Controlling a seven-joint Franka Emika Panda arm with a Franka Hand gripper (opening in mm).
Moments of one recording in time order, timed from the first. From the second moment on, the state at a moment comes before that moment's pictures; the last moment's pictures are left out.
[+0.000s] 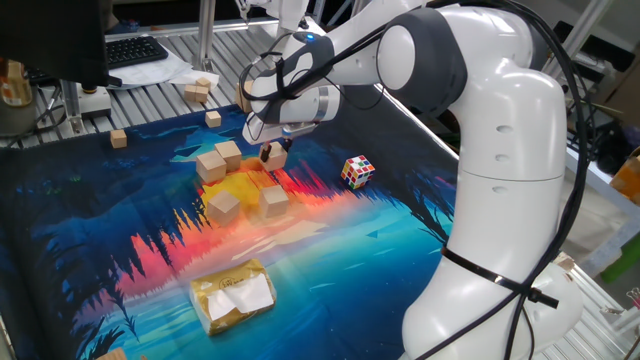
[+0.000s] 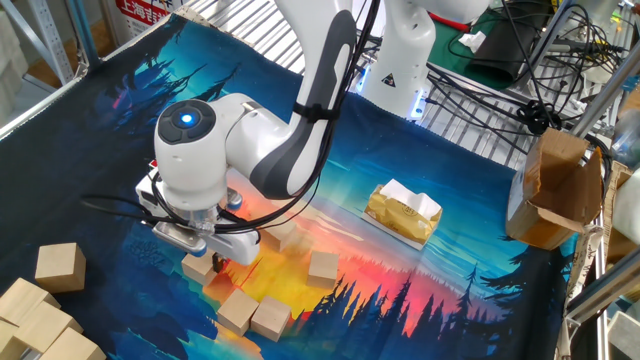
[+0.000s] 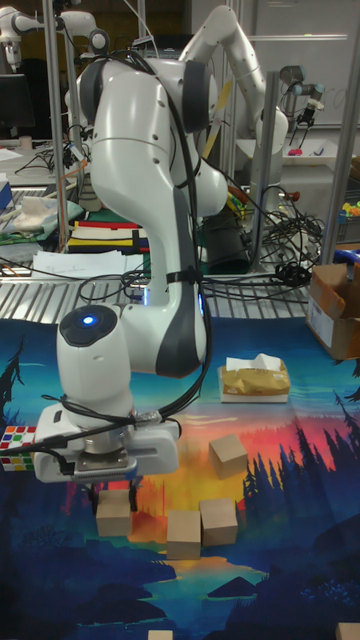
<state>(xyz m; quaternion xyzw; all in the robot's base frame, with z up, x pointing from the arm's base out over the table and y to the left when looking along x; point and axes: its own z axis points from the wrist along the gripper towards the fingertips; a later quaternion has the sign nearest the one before) 0.617 -0.088 0.081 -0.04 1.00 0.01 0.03</state>
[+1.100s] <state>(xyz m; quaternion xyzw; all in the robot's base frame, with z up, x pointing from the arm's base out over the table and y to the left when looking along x) 0.589 -0.065 0.135 0.05 1.00 0.01 0.02</state>
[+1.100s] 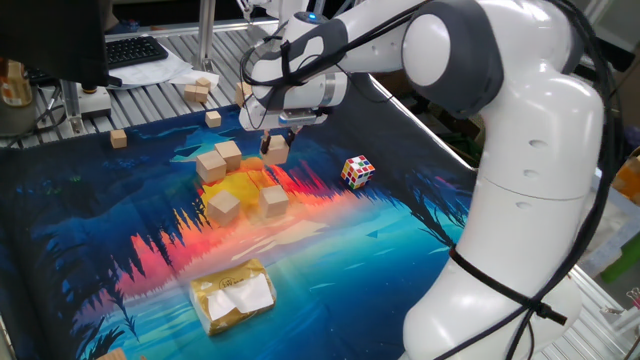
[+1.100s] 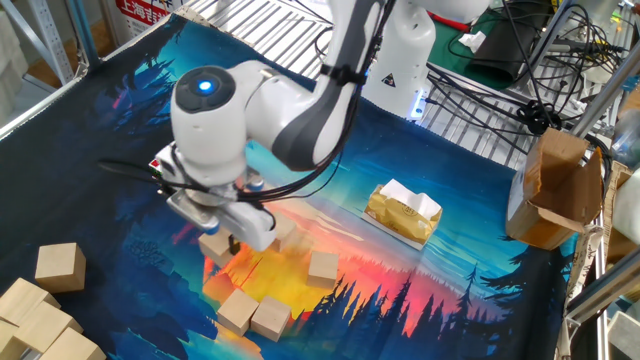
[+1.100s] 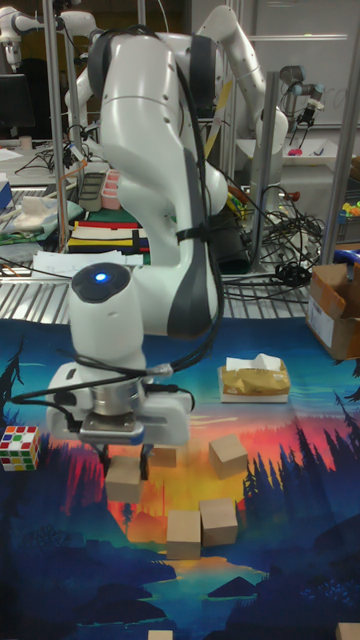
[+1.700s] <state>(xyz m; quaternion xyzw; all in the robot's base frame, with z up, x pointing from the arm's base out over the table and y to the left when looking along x) 0.557 -0.028 0.149 0.05 1.00 0.01 0.01</state>
